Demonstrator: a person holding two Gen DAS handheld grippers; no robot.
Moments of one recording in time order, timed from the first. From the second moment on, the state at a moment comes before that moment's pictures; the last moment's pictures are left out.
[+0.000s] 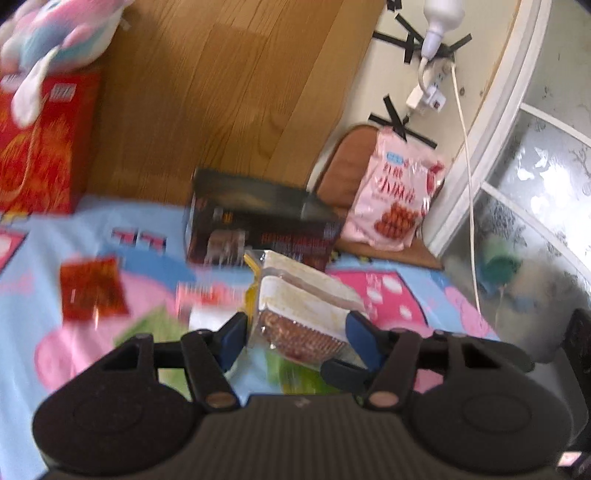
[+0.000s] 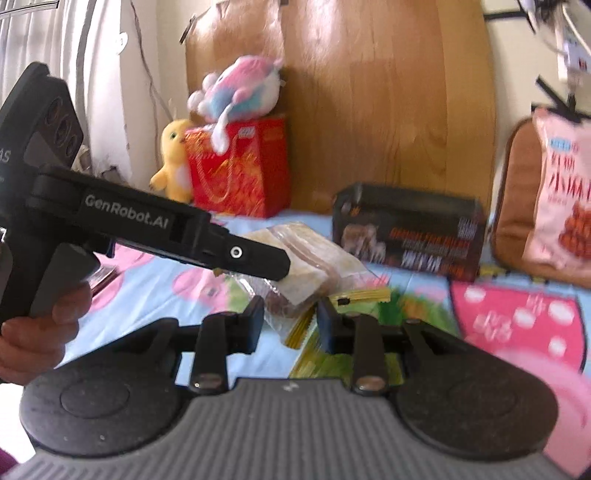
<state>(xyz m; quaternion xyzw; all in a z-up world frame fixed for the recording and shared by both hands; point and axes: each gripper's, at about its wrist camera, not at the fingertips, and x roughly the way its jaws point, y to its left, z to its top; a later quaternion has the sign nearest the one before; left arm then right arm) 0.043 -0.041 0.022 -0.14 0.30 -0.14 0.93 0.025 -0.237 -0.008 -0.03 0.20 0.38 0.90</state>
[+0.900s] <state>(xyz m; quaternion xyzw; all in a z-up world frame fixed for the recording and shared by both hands) 0.112 -0.058 -0.028 -0.23 0.36 -0.16 0.89 0.139 -0.315 -0.054 0.17 0.31 0.29 0.89</state>
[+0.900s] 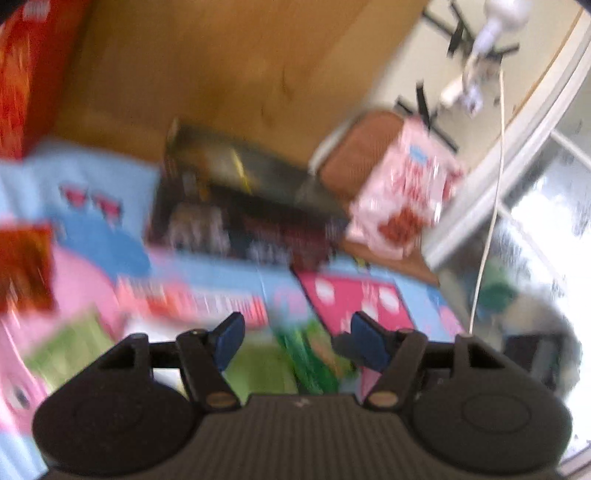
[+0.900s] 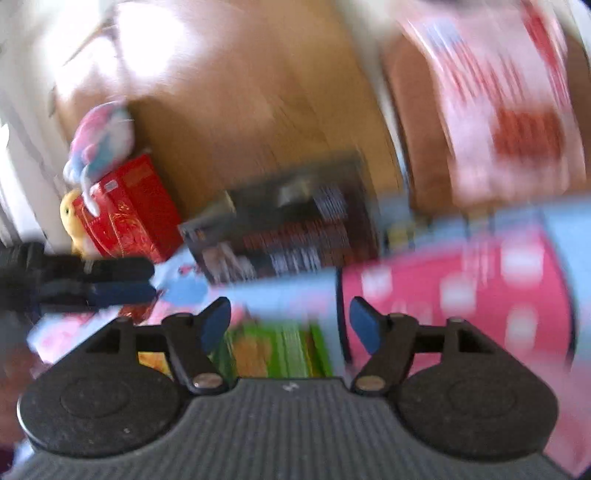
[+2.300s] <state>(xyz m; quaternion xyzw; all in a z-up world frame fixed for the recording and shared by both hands) -0.076 -0.007 -0.064 -0.21 0.36 -0.19 0.89 -0.037 -0.291 -0.054 0.04 0.31 0.40 0.86</state>
